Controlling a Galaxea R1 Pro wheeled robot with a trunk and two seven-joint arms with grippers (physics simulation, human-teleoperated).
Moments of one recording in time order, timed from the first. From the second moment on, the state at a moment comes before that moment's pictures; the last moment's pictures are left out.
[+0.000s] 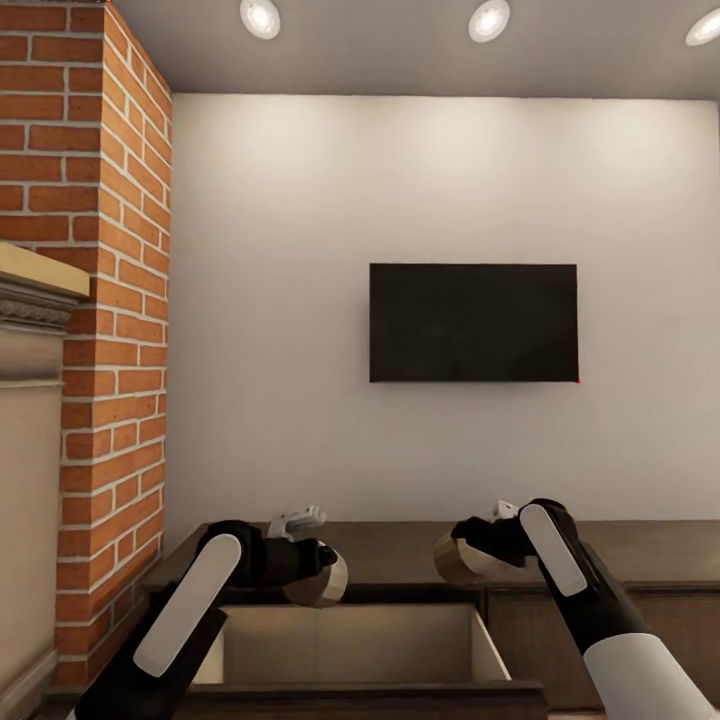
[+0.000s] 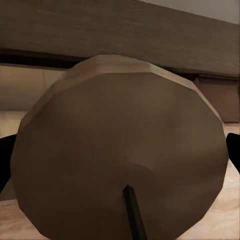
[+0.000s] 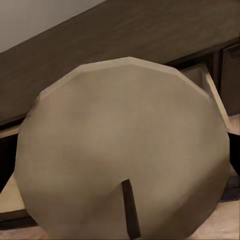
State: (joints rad) left arm -0.42 0.05 -0.41 -1.59 1.36 0.98 1.01; right arm -0.58 -0.12 0.07 -1.09 -0.89 1.01 -0.49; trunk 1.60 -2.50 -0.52
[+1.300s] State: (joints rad) left arm -0.42 0.05 -0.41 -1.58 1.36 0.98 1.01; right arm -0.58 -0.12 0.07 -1.09 -0.90 1.01 -0.48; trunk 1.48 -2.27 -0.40
